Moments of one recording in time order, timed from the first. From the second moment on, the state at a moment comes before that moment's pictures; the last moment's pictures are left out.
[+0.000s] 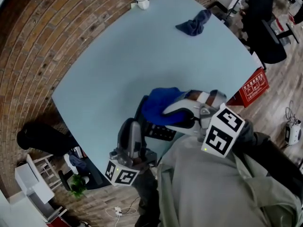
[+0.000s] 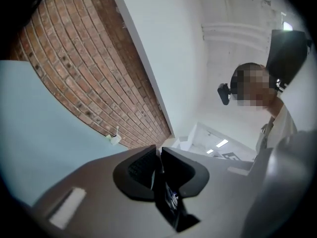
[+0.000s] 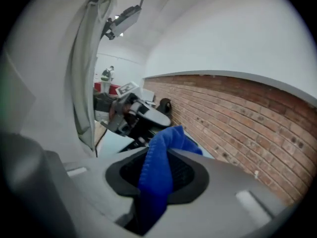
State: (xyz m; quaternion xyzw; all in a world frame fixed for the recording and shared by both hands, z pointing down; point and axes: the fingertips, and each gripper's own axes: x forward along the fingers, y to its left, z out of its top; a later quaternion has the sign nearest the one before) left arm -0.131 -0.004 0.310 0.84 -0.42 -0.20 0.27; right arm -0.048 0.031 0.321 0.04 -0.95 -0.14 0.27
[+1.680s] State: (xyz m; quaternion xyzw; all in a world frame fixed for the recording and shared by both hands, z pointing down) left arm -0.187 -0.002 0.300 0.68 -0.39 -0.50 0.36; right arm -0.012 0.049 0.311 0.03 -0.99 -0.04 0.10
